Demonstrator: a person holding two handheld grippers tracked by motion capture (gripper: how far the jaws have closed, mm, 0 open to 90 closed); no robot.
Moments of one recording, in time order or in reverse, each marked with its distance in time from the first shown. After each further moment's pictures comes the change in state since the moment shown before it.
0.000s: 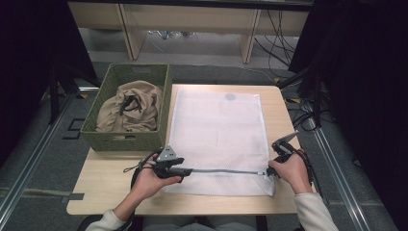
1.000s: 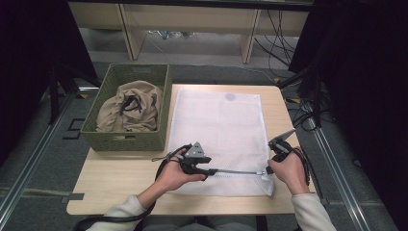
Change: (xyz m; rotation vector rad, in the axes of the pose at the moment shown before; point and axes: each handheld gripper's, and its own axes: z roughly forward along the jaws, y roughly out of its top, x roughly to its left) left arm -0.033 0.048 0.053 0.015 -0.167 0.135; right arm 0.013 -0.002 -0.012 -0.054 -0.010 -0.118
